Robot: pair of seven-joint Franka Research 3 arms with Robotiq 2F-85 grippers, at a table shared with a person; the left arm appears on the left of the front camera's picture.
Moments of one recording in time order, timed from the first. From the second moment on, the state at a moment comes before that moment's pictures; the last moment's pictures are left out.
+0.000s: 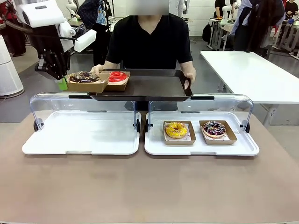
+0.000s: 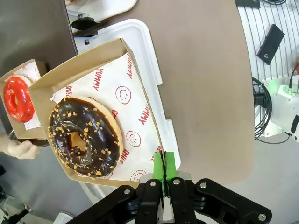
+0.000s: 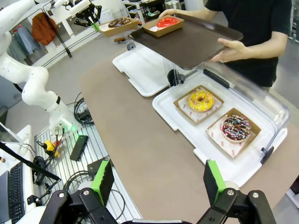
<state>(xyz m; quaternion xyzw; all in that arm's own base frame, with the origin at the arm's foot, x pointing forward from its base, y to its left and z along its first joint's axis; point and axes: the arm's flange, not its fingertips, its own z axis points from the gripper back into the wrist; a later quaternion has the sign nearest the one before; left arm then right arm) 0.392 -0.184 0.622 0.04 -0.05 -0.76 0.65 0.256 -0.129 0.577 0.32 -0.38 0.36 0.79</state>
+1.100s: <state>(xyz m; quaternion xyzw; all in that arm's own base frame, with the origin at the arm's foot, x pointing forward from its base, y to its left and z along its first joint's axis) 0.409 -0.321 0.676 0.06 -0.11 -0.80 0.58 0.256 -0.129 0.577 0.32 -0.38 0.36 0.79</state>
